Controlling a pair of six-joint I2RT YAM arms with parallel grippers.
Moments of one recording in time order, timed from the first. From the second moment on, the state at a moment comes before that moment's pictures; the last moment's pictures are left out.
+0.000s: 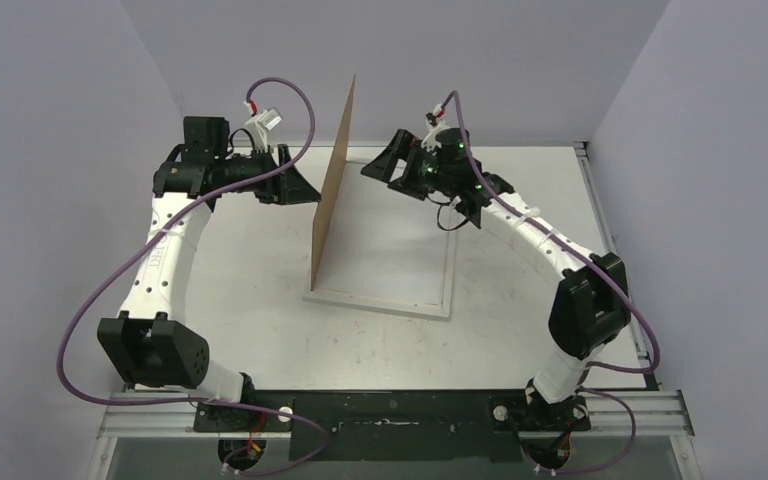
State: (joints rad) left arm -0.06 1.49 1.61 -0.86 0.92 -0.11; right arm 0.53 1.72 1.44 -0.01 -0.44 0.91
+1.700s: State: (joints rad) left arm -0.05 1.49 1.62 -0.87 0.90 -0.09; right arm 0.35 1.91 1.34 -0.43 0.06 0.40
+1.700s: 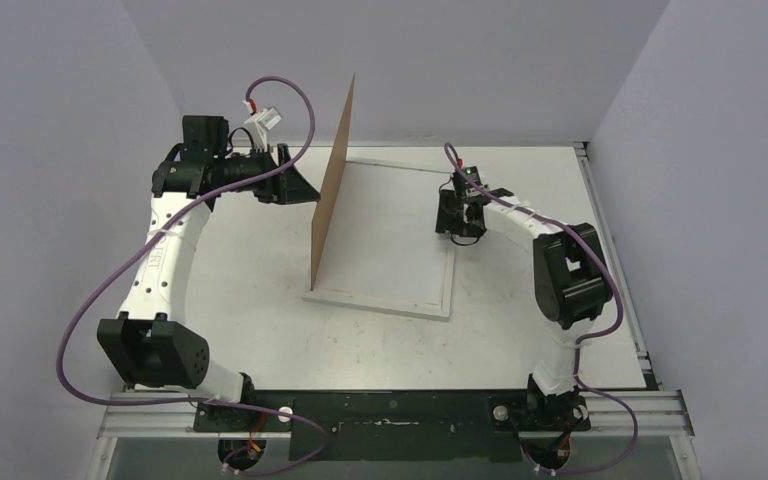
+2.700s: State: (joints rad) left arm -0.05 1.49 1.62 -0.87 0.91 -0.09; right arm 0.33 1.91 1.32 -0.41 0.04 0.41
